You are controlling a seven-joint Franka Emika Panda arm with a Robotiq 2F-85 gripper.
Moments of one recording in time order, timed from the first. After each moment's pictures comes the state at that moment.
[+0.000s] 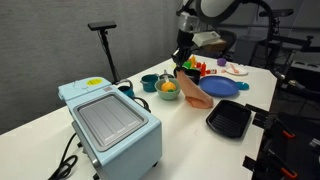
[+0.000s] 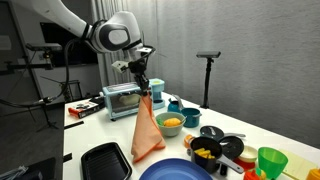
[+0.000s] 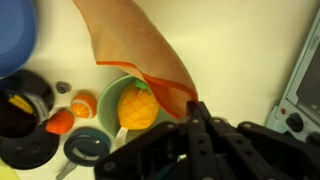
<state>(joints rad) 0.05 0.16 0.10 -1.97 -0.02 2.35 0.22</state>
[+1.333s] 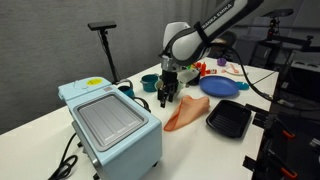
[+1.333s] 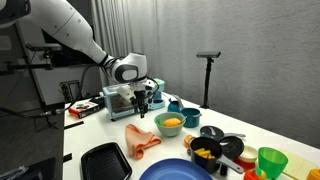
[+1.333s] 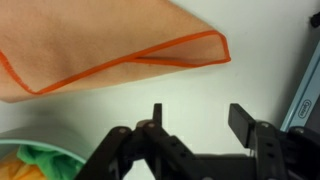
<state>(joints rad) 0.09 0.50 0.16 -1.83 0.12 2.38 0.03</state>
